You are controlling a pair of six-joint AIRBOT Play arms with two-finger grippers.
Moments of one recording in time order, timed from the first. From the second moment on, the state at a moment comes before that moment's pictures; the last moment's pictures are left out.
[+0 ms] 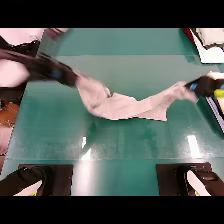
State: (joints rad) left arm -0.45 -1.00 1.47 1.67 -1.13 -1.62; right arm -0.15 -0.77 1.22 -0.99 1.30 1.57
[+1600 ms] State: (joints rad) left arm -0.26 -1.10 1.15 1.62 -1.22 -1.62; right arm -0.17 -1.38 1.55 -1.05 1.39 1.59
